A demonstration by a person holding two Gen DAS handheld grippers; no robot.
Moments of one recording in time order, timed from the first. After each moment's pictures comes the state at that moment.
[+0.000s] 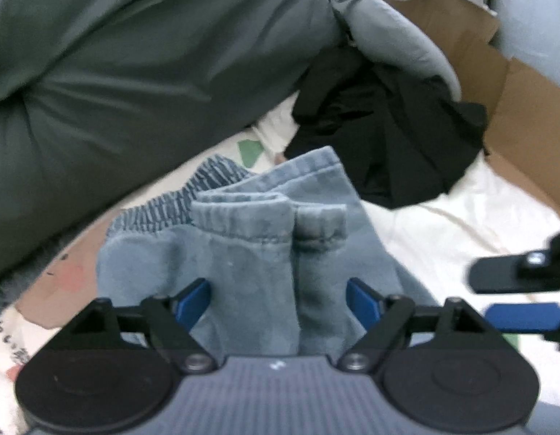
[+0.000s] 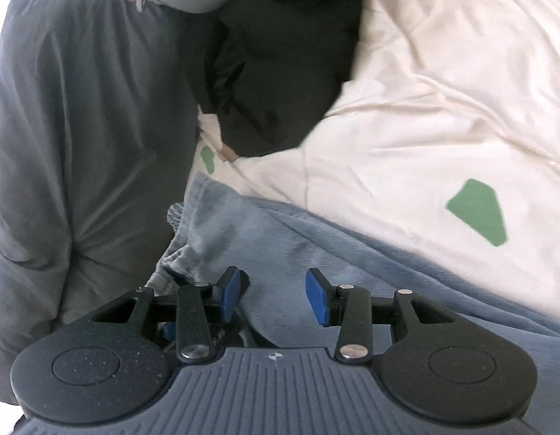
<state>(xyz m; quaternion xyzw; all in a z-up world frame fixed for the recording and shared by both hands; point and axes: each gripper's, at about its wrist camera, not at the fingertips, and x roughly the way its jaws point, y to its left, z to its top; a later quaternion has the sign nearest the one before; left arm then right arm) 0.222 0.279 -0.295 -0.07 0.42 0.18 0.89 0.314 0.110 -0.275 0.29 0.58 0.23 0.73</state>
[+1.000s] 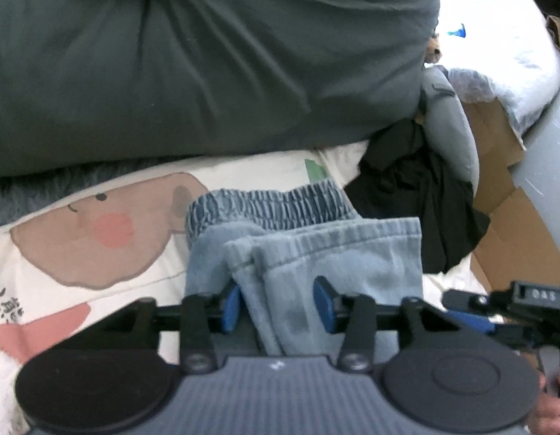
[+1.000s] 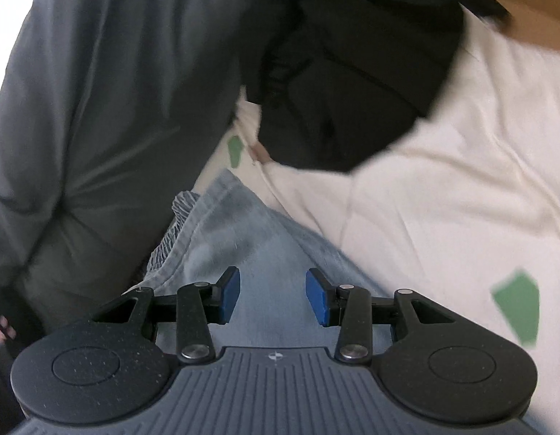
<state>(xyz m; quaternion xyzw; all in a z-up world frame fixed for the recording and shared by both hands) 0.157 0.407 -0.310 -0.29 0.34 0.14 0.88 0.343 0.177 -0.279 0.16 0.53 0.32 0.77</state>
